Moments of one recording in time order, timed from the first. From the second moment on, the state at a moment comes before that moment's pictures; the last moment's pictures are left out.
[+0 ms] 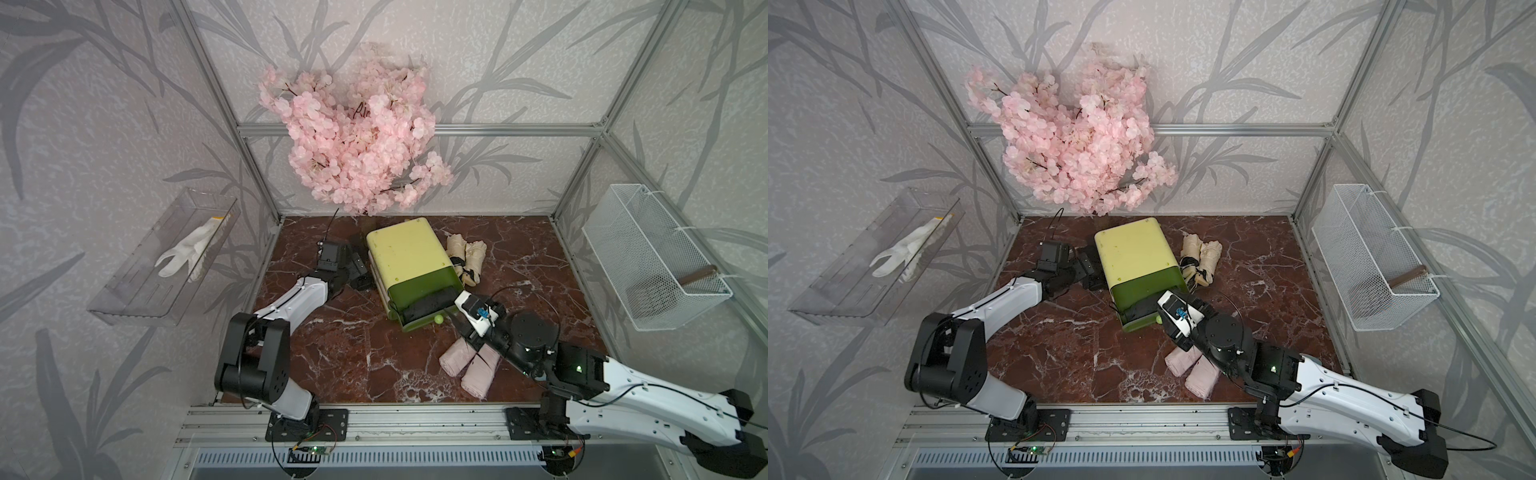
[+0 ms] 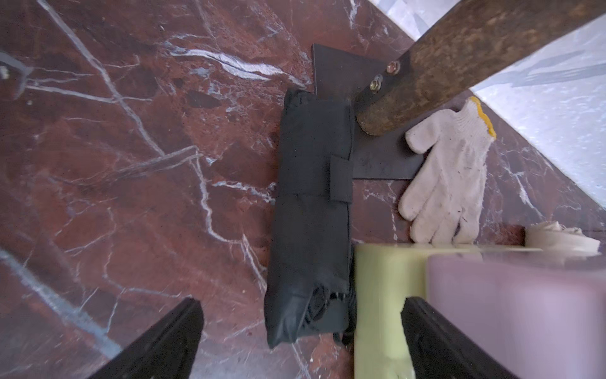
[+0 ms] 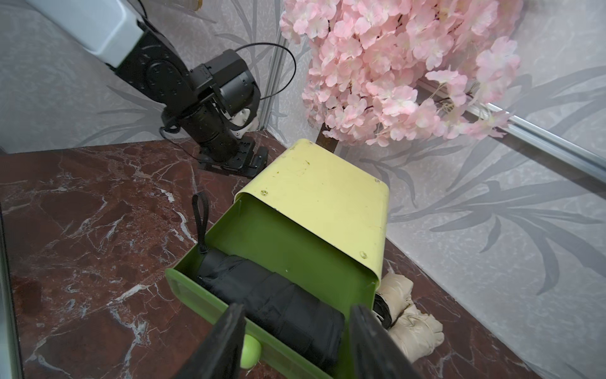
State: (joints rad) left arm -0.17 1.61 1.01 -0.24 -0.08 -0.68; right arm 1.18 0.79 0.73 -0.15 0.44 -0.19
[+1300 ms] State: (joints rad) left arm -0.19 1.32 0.83 -0.14 -0.26 -0.55; right arm 1.13 0.71 0.58 0.01 0.33 -0.01
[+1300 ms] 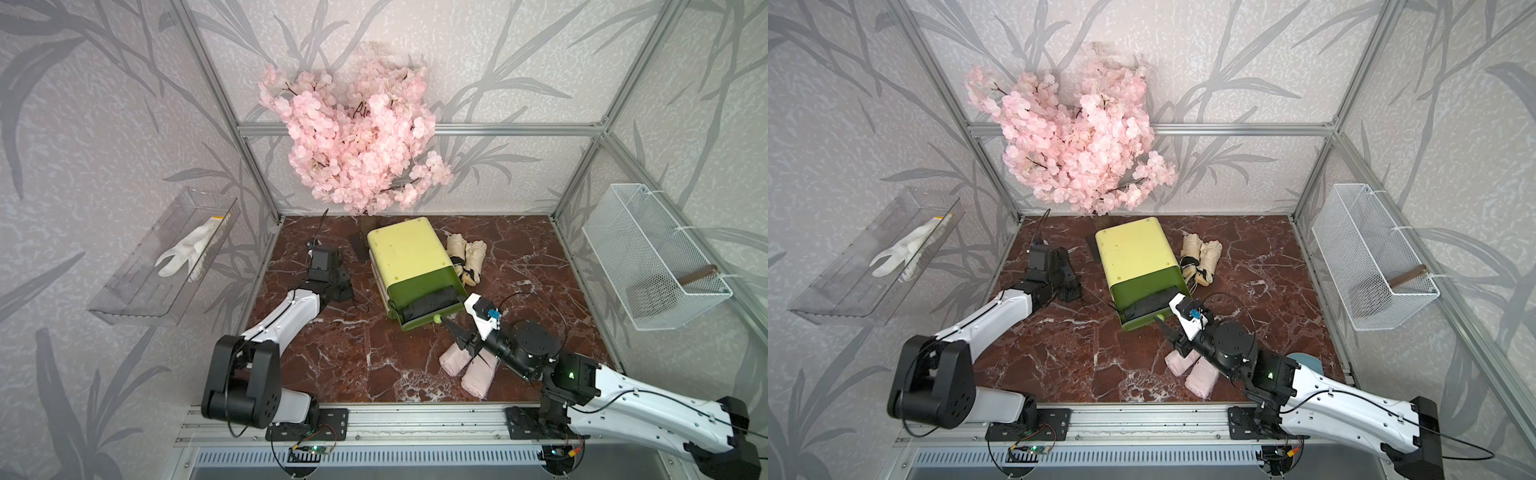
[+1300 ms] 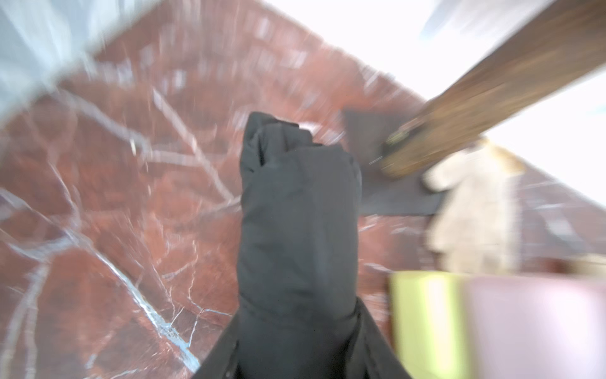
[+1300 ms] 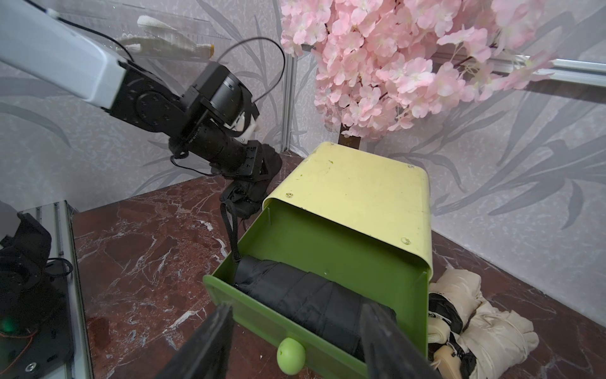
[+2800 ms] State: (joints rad) left arm -0.84 1.26 0.95 0.13 -0.01 0.52; right arm 1.12 0.69 0.41 0.02 0.39 0.25
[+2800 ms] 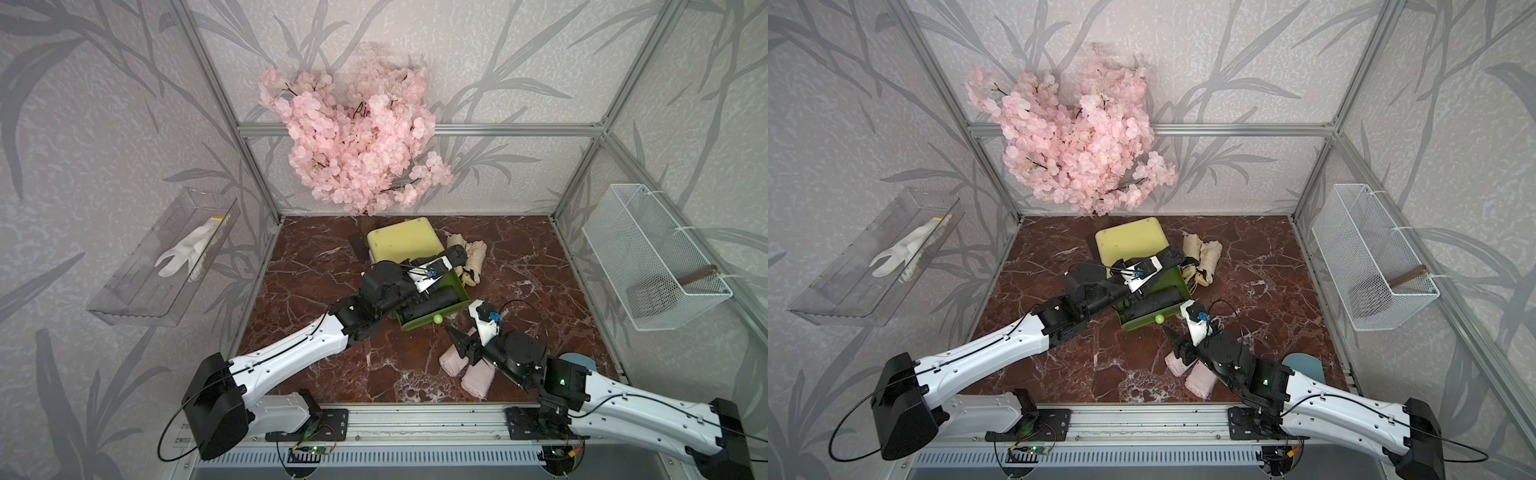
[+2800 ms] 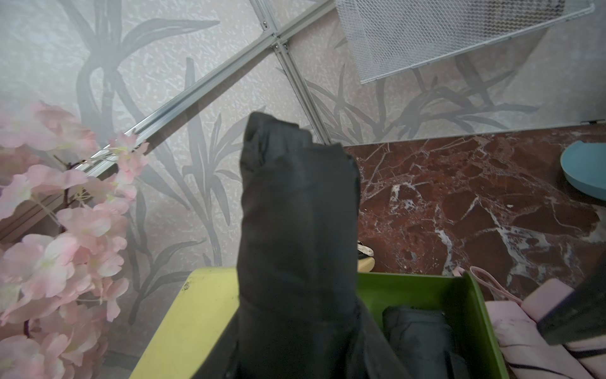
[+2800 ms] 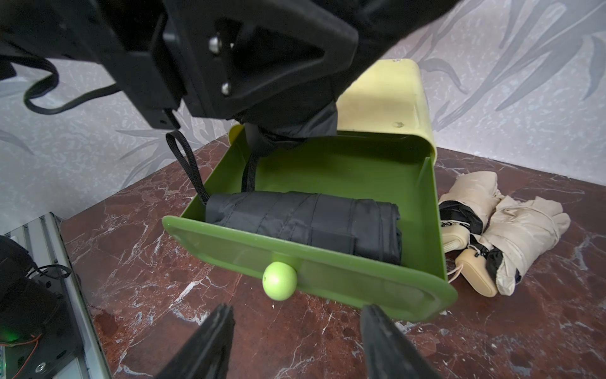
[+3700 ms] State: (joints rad) left arm -0.94 1.41 1.09 -0.24 -0.34 0.66; right arm 1.12 0.72 0.39 0.10 0.44 0.38
